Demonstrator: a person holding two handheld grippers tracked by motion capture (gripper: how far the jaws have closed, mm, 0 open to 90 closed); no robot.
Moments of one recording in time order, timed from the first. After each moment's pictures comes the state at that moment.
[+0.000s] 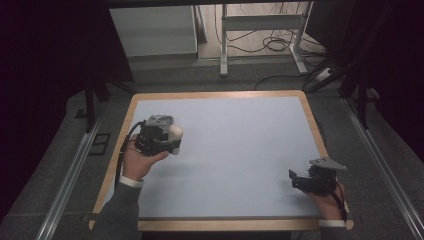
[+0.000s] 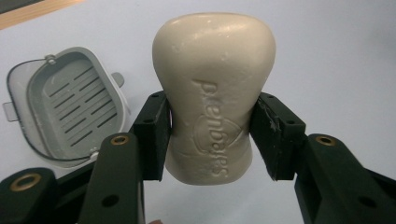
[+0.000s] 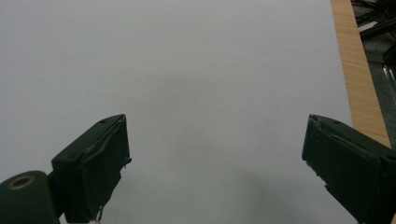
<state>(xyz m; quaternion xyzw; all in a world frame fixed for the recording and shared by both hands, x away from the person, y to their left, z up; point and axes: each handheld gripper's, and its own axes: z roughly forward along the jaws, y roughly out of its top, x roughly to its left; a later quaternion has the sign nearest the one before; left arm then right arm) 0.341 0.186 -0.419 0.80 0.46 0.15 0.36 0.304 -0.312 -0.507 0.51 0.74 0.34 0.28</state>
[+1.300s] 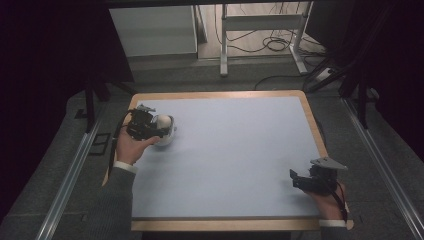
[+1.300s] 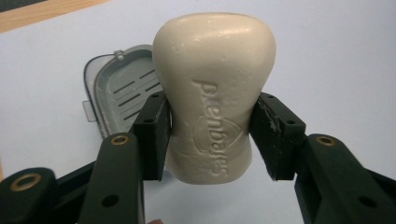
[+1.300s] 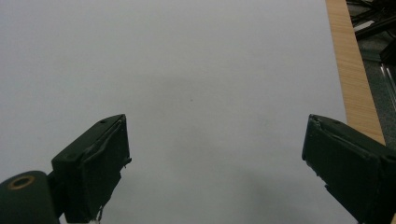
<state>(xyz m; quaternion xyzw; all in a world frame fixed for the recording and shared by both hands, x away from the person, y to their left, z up) 0.387 0.220 -0.425 0.77 0.52 0.15 0.33 0.304 -0.314 -0.507 0.52 0.74 0.34 0.28</state>
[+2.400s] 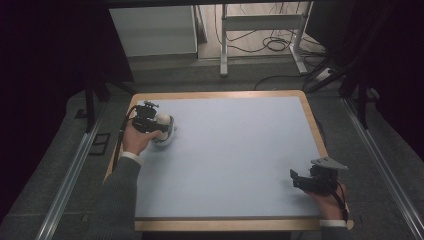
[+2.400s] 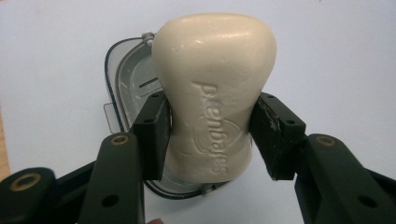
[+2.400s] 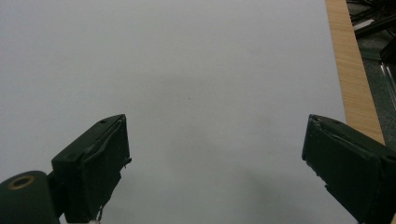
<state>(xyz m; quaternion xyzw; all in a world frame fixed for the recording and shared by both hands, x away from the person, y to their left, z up) 0.431 0.223 -0.452 0.77 0.56 0.14 0.27 0.305 -0.316 -0.508 0.52 0.74 0.33 0.28</state>
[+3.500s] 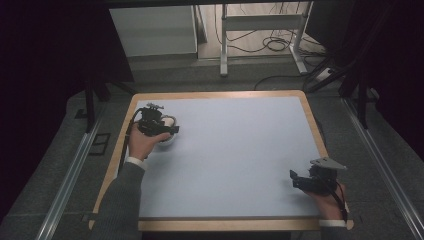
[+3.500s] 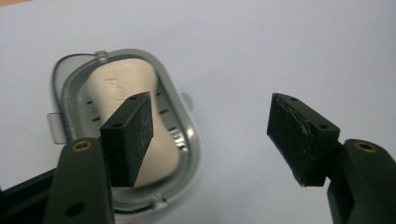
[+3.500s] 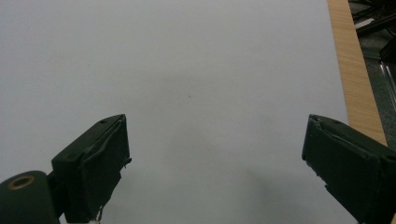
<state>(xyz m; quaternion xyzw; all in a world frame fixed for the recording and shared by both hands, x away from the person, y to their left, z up) 0.412 0.205 -0.448 0.77 0.52 0.12 0.35 0.305 -0.315 -0.509 0.52 0.74 0.33 0.28</state>
